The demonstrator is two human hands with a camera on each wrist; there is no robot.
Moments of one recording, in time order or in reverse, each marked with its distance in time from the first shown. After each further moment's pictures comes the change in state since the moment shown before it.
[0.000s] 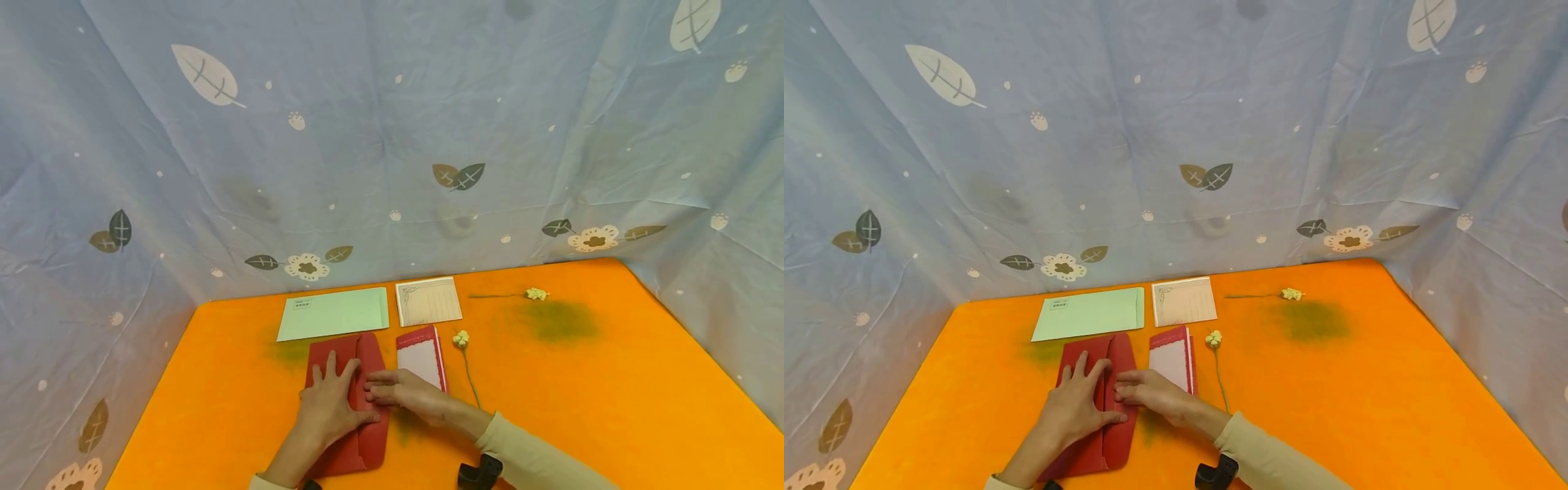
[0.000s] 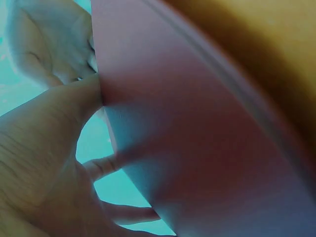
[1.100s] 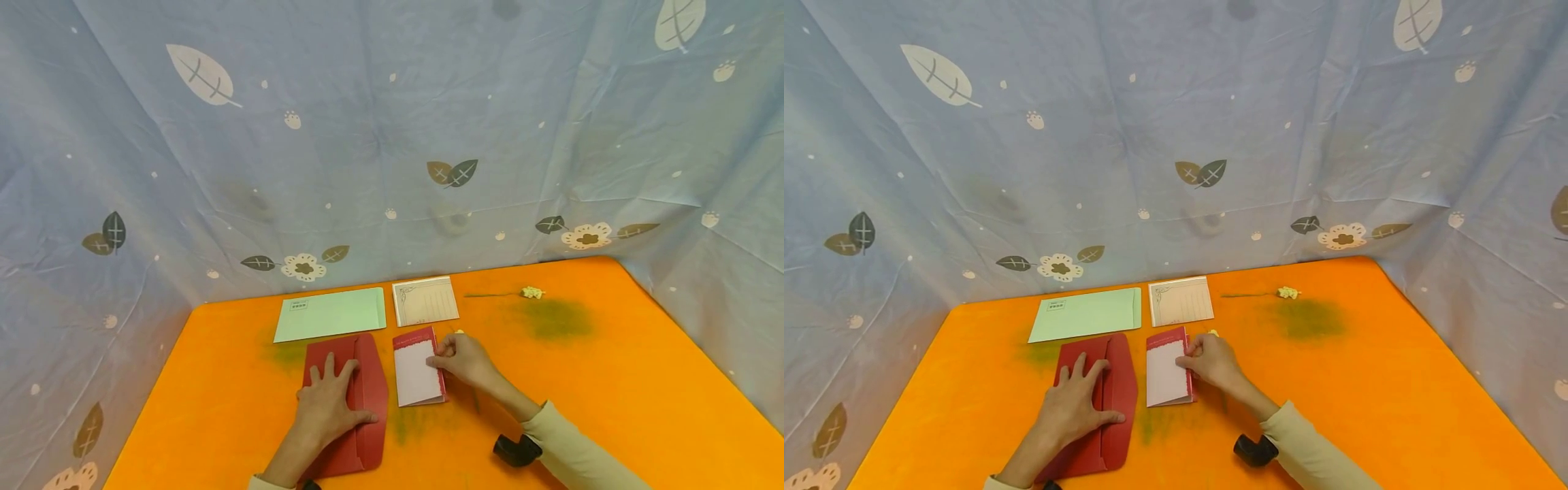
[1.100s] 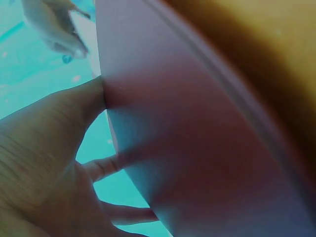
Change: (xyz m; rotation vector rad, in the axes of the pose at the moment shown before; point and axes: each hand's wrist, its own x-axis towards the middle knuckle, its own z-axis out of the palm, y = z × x) left_hand 0.002 0.001 0.002 -0.004 -0.035 -0.024; right_hand -0.036 -0.019 -0.074 -0.652 0.566 -0.006
